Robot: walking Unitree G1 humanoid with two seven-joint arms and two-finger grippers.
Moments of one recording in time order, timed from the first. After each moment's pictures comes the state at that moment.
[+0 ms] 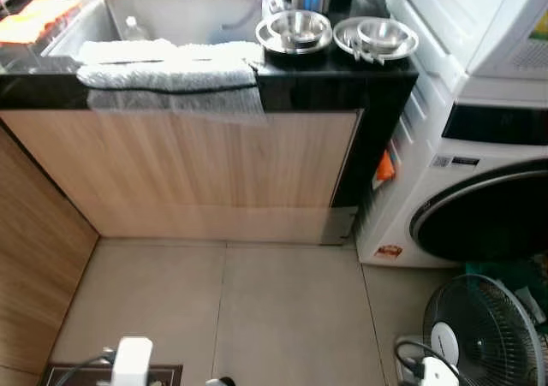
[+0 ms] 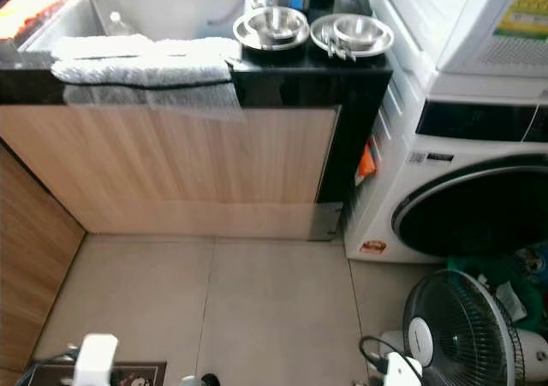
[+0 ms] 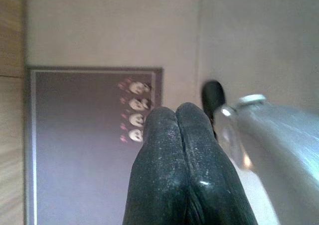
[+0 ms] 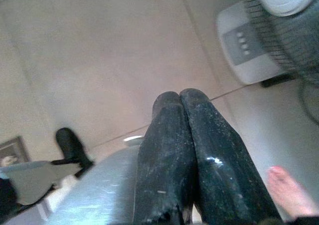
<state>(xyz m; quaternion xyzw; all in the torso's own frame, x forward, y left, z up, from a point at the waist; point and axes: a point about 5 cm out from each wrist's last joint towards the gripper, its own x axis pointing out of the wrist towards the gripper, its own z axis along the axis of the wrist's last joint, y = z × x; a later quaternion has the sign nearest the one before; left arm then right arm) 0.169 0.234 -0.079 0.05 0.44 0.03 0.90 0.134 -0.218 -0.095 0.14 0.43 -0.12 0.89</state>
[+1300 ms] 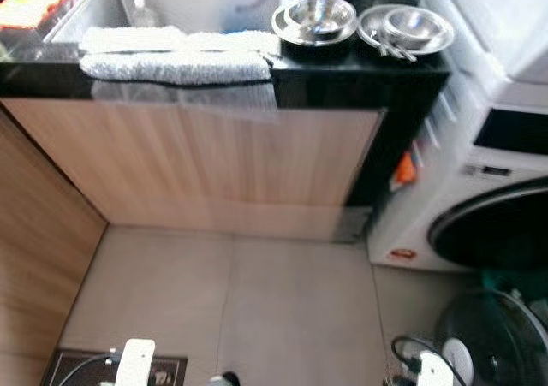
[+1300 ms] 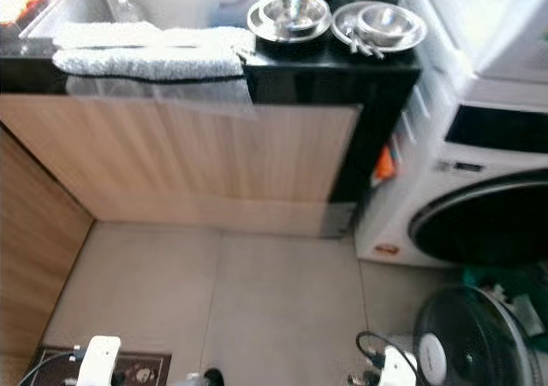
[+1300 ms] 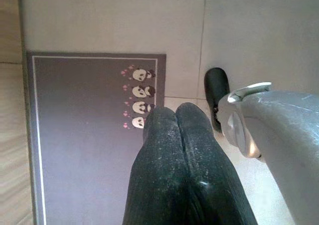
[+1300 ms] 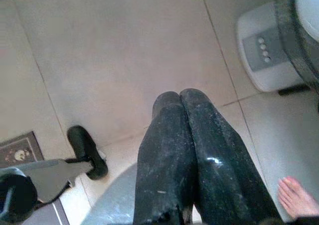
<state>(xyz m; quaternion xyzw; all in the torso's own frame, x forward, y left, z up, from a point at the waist) 0.168 0.239 -0.078 0.06 0.45 0.03 0.89 0.144 -0.215 -0.092 0.15 0.41 -0.12 0.89</state>
